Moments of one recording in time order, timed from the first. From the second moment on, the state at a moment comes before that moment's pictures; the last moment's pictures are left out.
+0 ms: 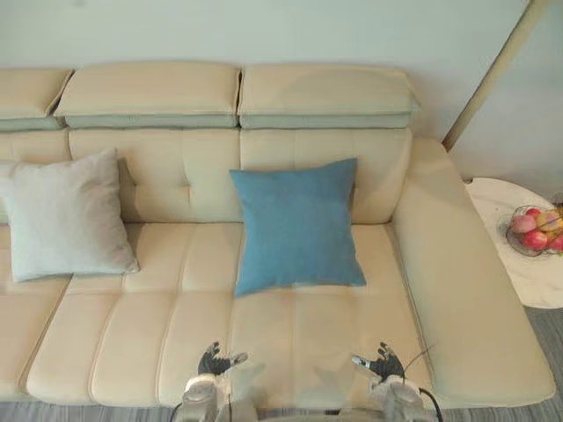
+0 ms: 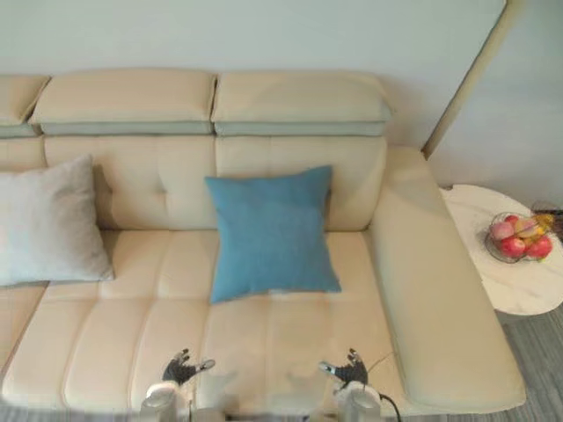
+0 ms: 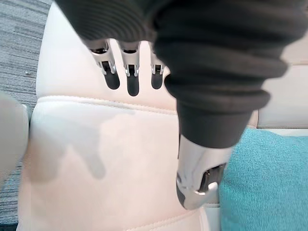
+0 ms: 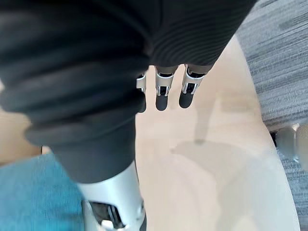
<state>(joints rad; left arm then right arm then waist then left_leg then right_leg) -0.03 0.02 0.12 0.95 0.06 -0.11 0.09 -0.06 -0.04 -0.18 0.96 0.05 -0.08 -0.12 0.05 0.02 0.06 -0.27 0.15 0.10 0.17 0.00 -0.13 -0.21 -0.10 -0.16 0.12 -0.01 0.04</state>
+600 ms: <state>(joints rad) -0.03 0.03 0.13 0.97 0.06 -0.10 0.10 -0.02 0.02 -0.19 0.92 0.04 -0.05 -0.13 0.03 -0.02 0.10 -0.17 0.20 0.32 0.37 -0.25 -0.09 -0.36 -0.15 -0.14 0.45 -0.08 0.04</state>
